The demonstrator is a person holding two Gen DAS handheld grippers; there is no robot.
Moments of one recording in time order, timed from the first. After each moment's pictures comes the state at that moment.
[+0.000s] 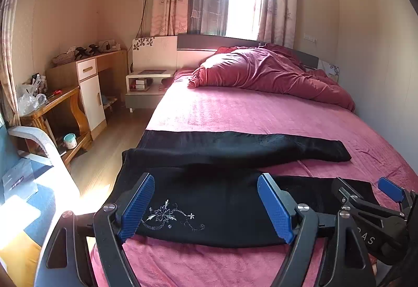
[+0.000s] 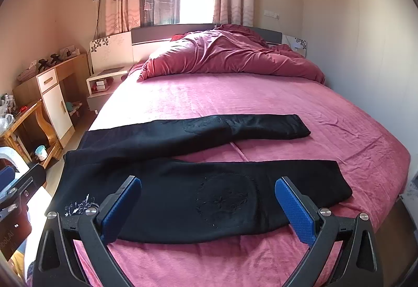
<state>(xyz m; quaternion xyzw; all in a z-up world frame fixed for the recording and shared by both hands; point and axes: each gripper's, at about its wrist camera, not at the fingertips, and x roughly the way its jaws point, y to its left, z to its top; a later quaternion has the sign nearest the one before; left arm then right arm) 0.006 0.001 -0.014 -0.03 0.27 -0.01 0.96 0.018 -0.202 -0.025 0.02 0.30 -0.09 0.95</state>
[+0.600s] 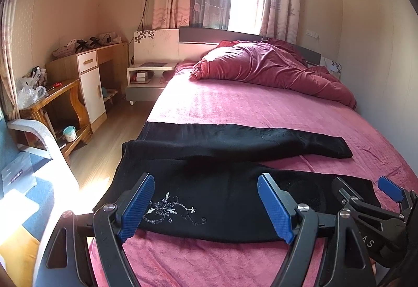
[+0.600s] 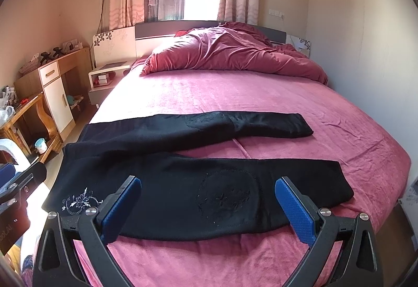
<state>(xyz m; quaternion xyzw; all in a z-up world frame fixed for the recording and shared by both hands) 0.012 0.006 -0.028 -0.04 0.29 -0.01 0.96 0.020 -0.197 -0.033 0.01 0.31 -0.08 0.95</state>
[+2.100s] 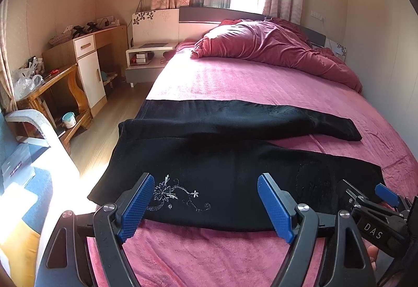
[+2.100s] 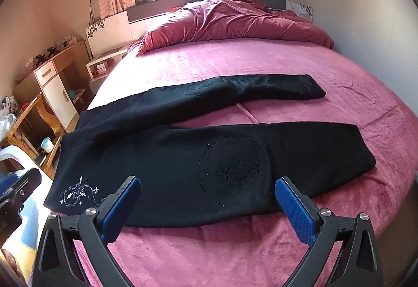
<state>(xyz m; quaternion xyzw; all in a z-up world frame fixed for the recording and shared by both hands) 0.036 0.006 -0.062 -0.03 0.35 -0.01 0.94 0.041 -0.228 -0.081 0.08 0.37 -0.06 0.92</state>
